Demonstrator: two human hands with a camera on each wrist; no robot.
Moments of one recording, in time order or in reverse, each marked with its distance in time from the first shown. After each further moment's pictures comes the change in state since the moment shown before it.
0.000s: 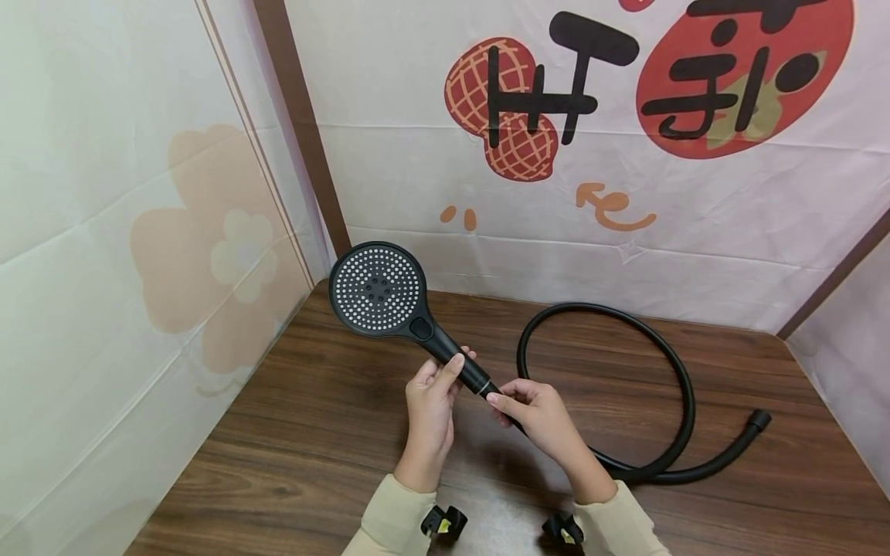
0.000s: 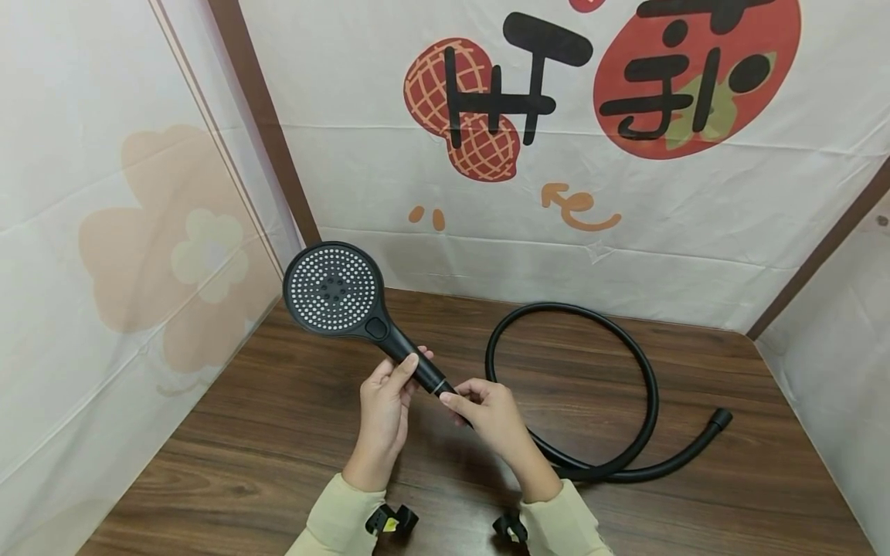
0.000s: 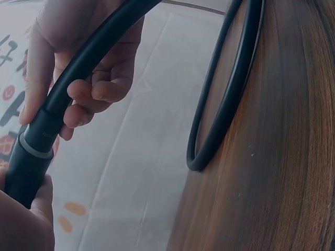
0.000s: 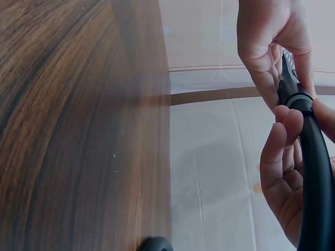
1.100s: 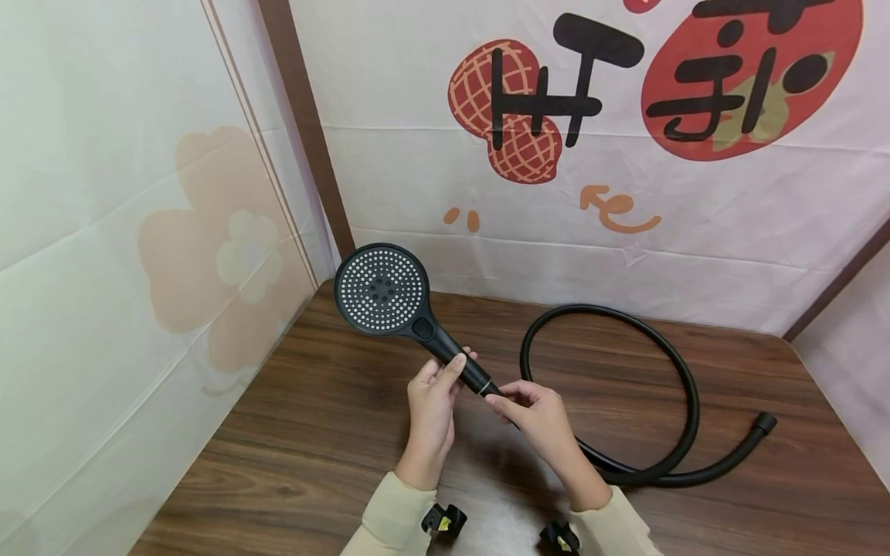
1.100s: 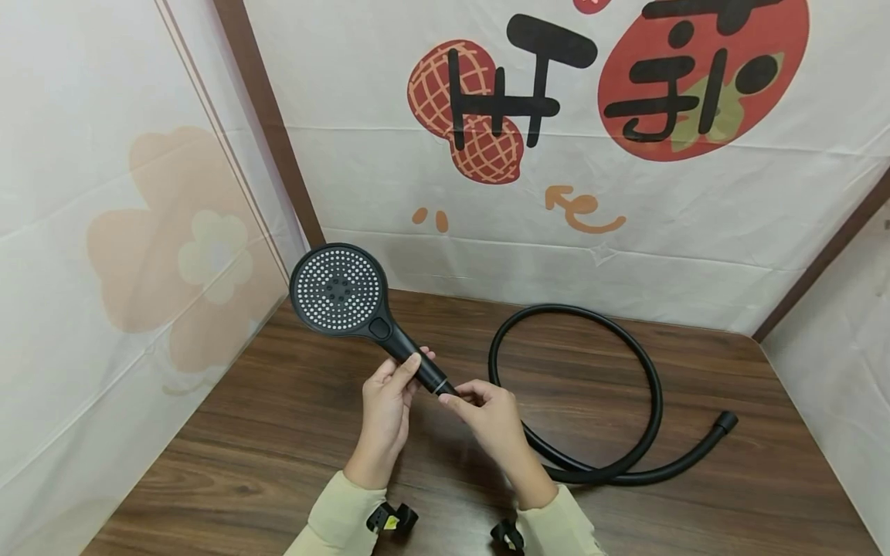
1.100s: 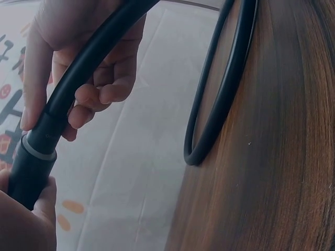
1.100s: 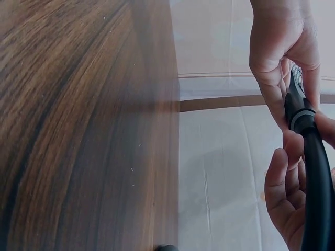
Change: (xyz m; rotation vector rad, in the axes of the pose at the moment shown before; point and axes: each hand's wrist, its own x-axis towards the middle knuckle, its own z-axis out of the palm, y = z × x) left_hand 0.001 0.002 0.000 0.036 0.011 -0.008; right_hand -0.003 0.000 0.011 0.056 0.164 0.038
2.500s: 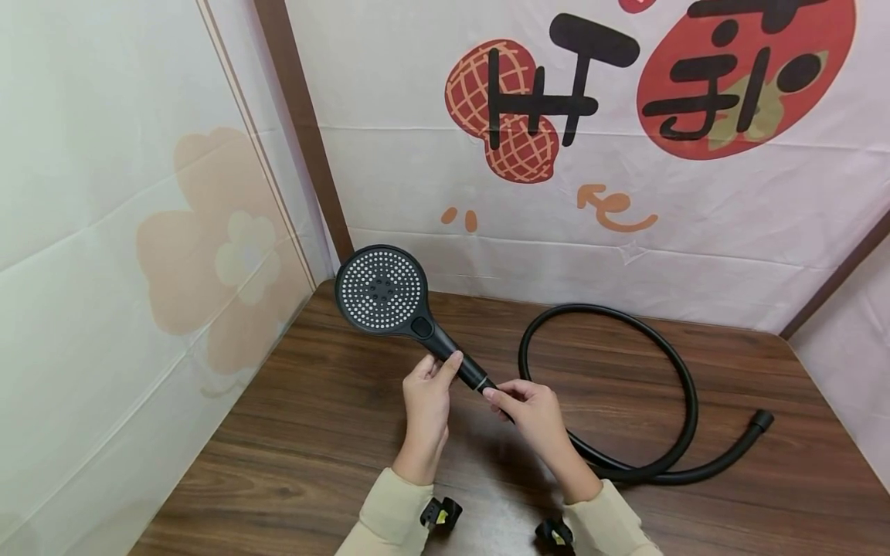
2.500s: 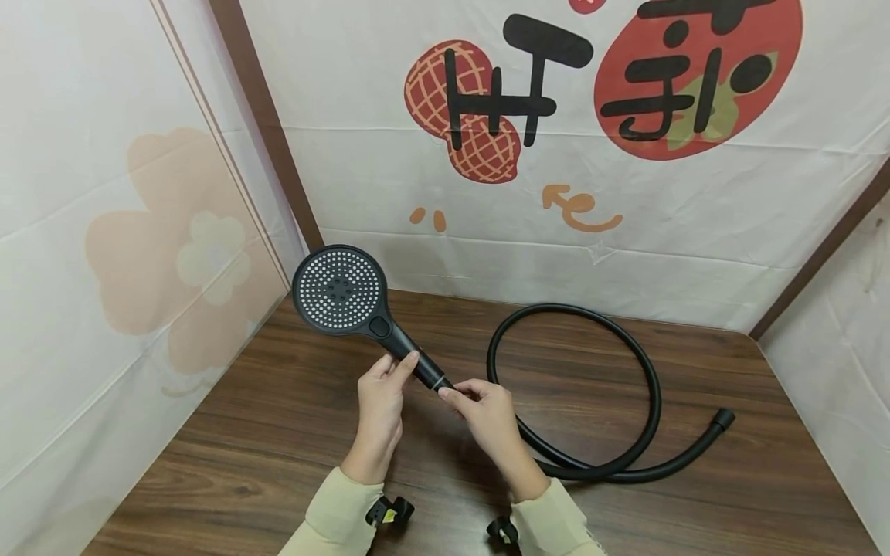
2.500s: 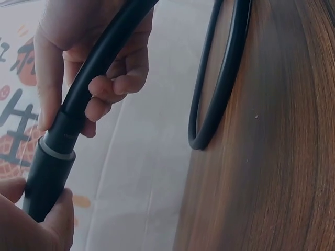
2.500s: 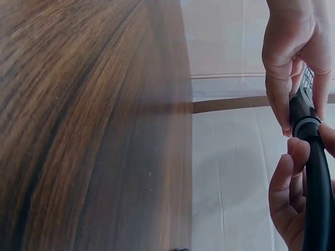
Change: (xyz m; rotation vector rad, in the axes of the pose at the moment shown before) left_hand 0.000 0.008 0.003 0.222 0.173 0.006; right_hand 0.004 0.003 0.005 -0.022 0.039 0.035
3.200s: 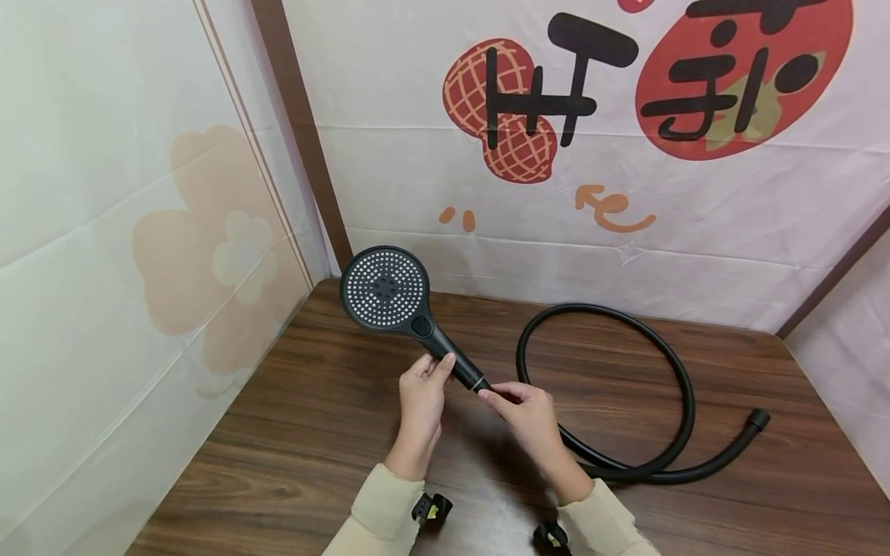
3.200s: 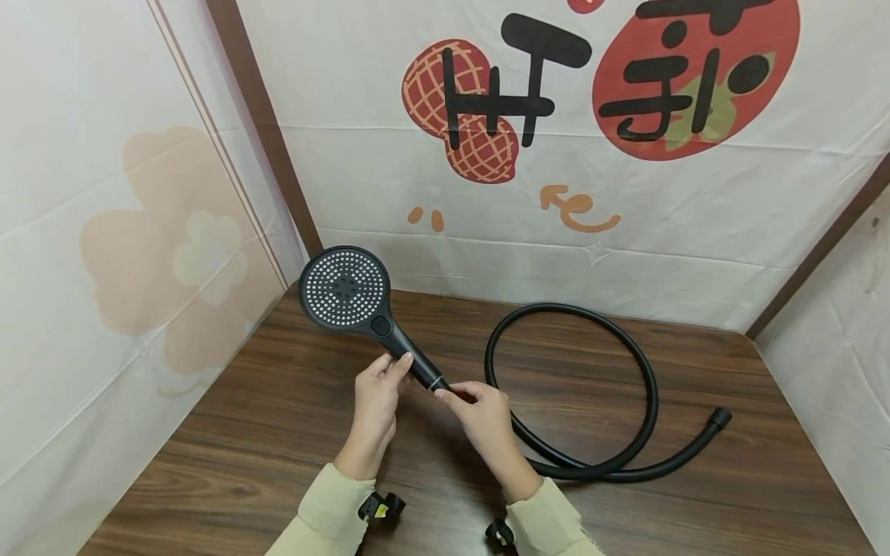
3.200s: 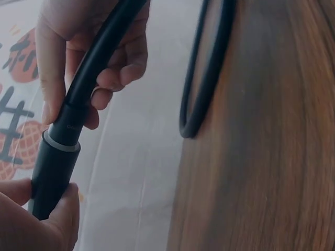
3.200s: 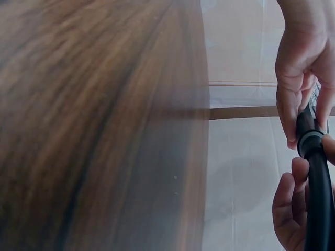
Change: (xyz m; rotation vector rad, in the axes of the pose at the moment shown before) left_hand 0.011 -0.005 -0.006 0.072 -0.046 -0.038; right_hand 0.005 0.012 0.008 -0.052 0.078 -0.053
